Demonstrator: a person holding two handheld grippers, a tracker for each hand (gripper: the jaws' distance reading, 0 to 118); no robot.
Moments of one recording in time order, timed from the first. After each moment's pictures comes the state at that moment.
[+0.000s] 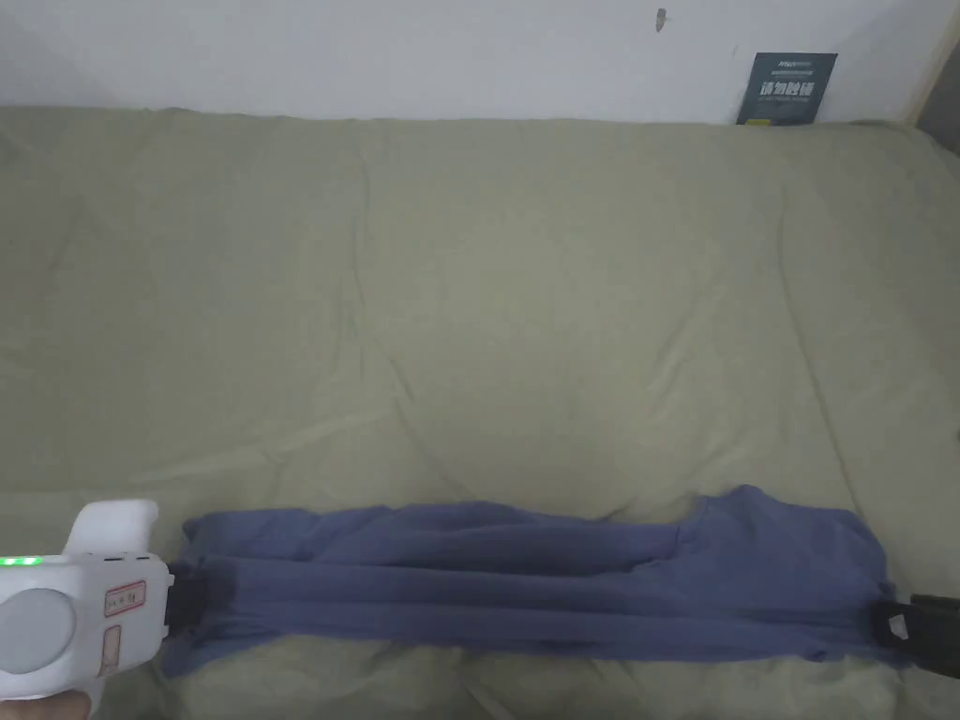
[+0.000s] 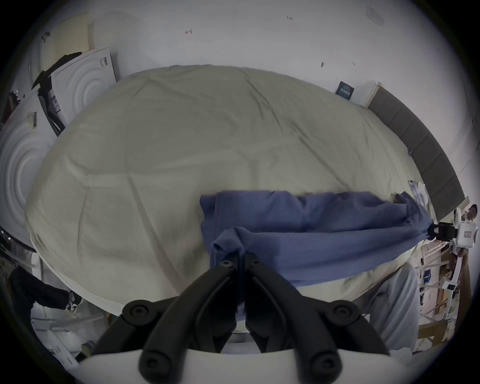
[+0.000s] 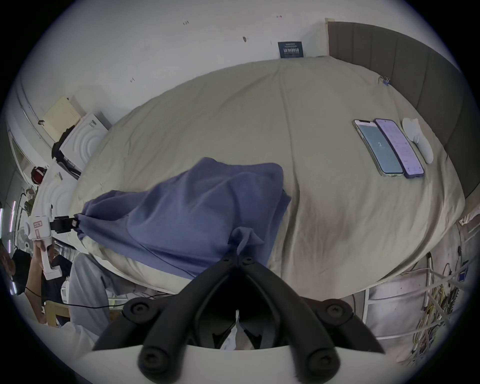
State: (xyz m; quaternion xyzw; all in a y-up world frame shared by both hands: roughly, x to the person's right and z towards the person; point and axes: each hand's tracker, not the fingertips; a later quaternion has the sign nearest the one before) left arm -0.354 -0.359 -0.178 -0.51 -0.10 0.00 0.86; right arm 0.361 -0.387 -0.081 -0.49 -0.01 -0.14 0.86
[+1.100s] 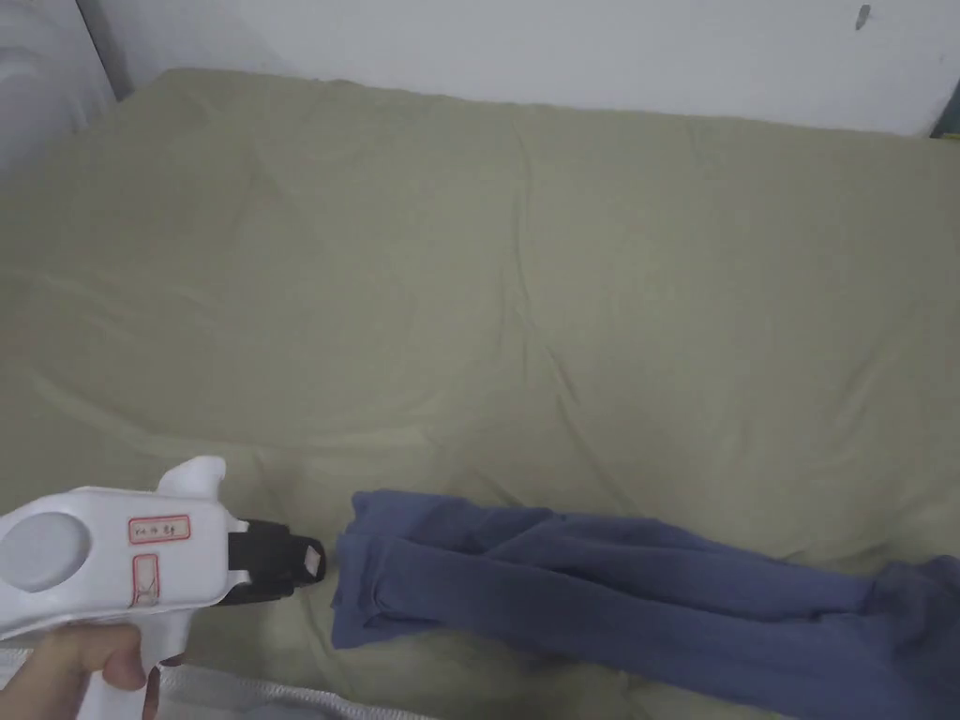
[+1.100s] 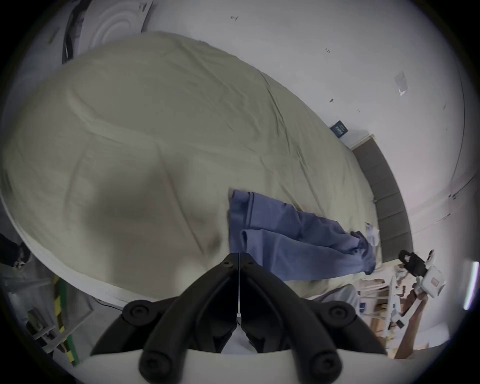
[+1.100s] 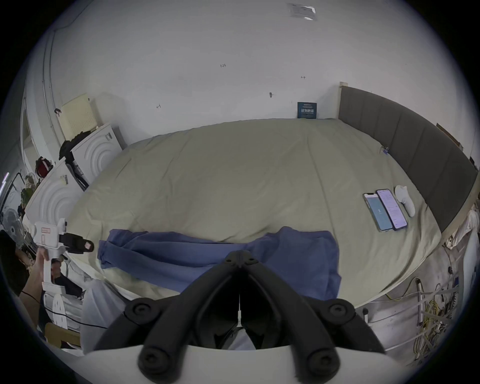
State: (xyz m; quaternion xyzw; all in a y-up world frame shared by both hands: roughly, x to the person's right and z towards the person) left arm -0.459 -0.409 -0.182 -0.53 -0.18 0.26 0.79; right arm 0.200 -0.281 -0.079 -0.36 -0.03 -0.07 0.93
